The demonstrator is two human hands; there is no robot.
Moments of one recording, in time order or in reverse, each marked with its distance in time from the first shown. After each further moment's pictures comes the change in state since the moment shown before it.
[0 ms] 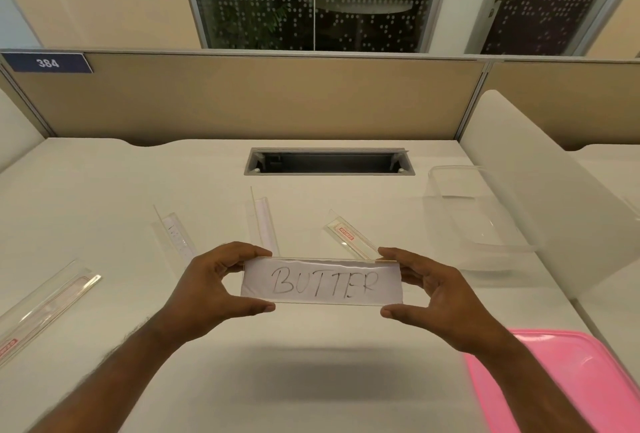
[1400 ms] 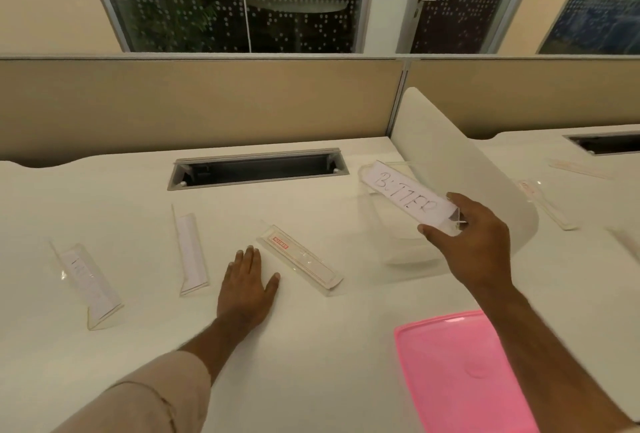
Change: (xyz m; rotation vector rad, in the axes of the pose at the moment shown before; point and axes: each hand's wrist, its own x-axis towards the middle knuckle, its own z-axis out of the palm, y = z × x) left_hand 0.090 -0.093 0.184 0.718 -0.079 -0.248; right_hand -0.003 0.015 -0.137 -0.648 0.845 0.150
